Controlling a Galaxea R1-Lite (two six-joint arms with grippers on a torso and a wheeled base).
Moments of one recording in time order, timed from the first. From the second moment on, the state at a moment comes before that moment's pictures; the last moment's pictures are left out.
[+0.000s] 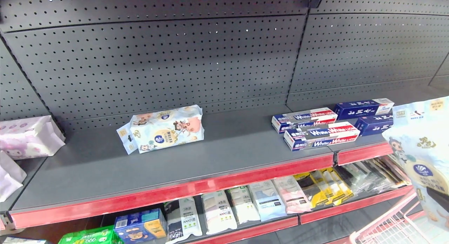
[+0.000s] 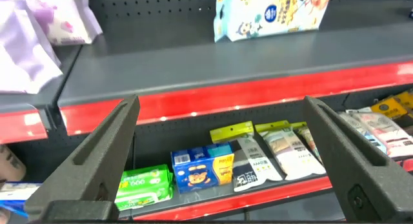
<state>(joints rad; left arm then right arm) 0.00 0.00 0.00 0.00 0.00 0.00 -0.35 0.91 -0.29 -0.25 0.20 -0.52</state>
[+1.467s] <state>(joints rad) -0.02 0.06 0.00 0.00 -0.02 0.00 -0.38 0.76 -0.39 -0.25 0.17 -0.20</state>
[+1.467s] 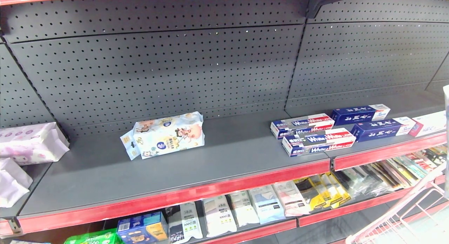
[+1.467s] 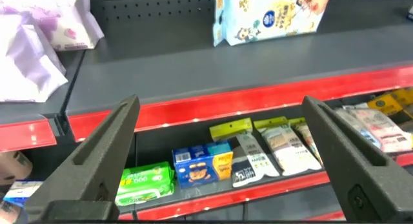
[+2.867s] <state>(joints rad) 0.00 0.75 -0.45 -0.07 -0.06 0.02 -0.13 0.70 -0.39 -0.07 0.21 -0.38</state>
